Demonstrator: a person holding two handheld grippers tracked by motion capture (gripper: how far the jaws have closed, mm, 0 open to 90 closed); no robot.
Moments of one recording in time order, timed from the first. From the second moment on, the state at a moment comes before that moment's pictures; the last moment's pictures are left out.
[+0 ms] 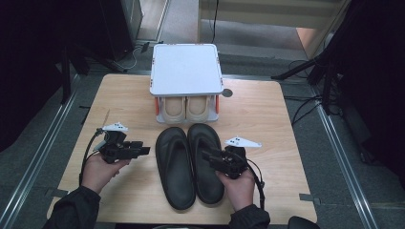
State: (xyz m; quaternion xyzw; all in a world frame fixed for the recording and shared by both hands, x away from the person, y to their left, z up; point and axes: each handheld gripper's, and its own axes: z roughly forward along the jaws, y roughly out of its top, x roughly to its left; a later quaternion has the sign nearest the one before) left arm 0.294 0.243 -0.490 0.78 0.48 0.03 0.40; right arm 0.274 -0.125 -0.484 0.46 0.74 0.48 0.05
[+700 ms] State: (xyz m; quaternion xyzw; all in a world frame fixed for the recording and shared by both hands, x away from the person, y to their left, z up) left arm 0.298 0.244 -0.490 0.78 0.48 0.04 0.40; right arm 0.276 -0.085 -0.505 0.47 0.75 0.46 0.05
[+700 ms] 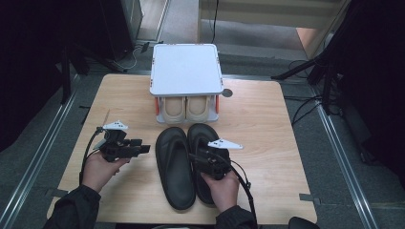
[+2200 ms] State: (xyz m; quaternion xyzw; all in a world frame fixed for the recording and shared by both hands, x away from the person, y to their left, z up) left arm 0.303 0.251 -0.491 0.76 0.49 0.01 0.43; right arm 0.284 -0.057 -0.524 0.52 0.74 0.42 0.09
